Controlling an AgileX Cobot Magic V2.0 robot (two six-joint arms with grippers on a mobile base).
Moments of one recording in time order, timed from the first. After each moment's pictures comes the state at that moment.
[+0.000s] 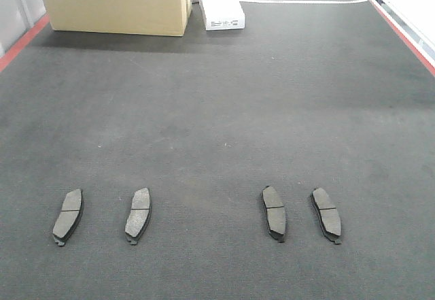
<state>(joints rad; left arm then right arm) 0.02 -0.01 0.03 -0.01 0.14 -0.01 0.42 0.23 -0.41 -0.16 0.54 0.22</state>
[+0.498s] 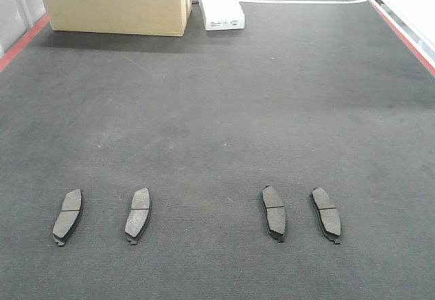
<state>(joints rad) 0.02 -0.01 0.03 -0.01 0.14 -0.01 0.40 0.22 -0.41 -0.16 0.54 0.21</state>
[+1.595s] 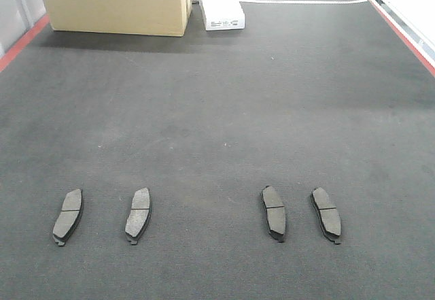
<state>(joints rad) 0.02 -0.01 0.03 -0.01 0.14 -0.01 -0.07 -0.01 0.03 -0.12 0.01 0.05</state>
